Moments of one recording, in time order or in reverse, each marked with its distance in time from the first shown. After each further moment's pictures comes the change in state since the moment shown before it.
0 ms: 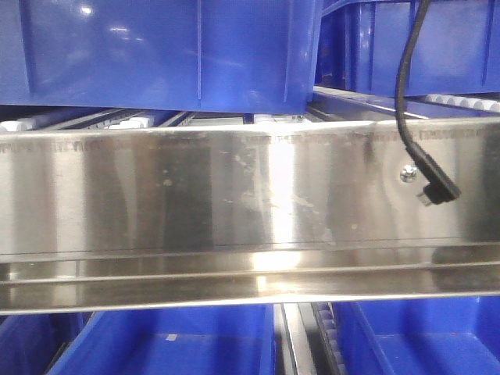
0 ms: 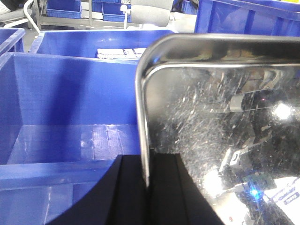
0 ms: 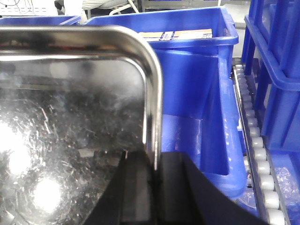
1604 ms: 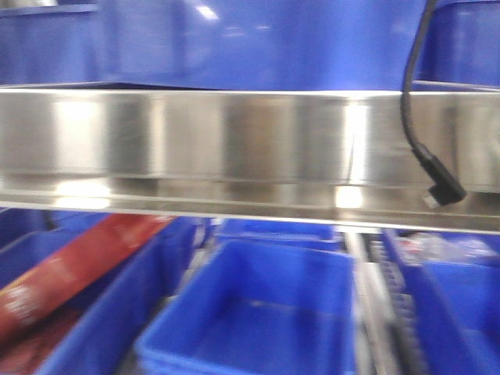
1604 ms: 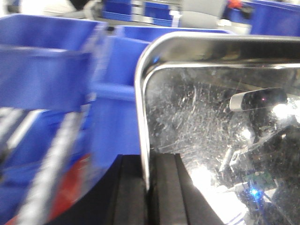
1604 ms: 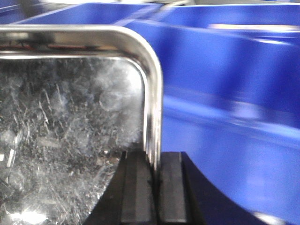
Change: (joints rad) left arm 0.000 0.000 0.000 -0.002 0.000 0.000; right arm 0.000 0.000 0.000 0.000 0.000 0.000
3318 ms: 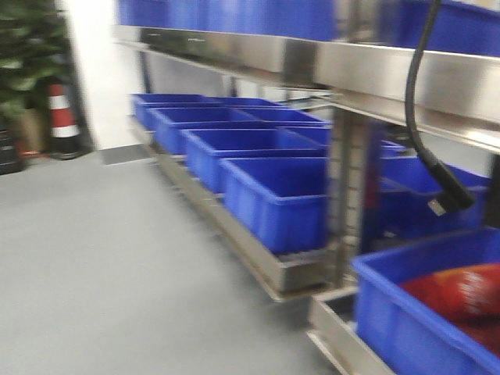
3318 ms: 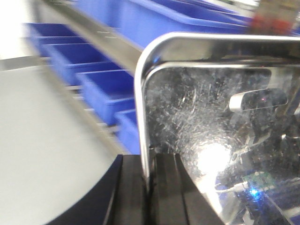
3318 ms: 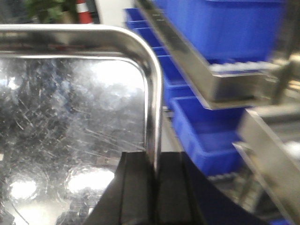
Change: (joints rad) left arm 0.000 -0.002 0.000 0.000 0.000 0.000; right arm 0.000 0.000 0.000 0.000 0.000 0.000
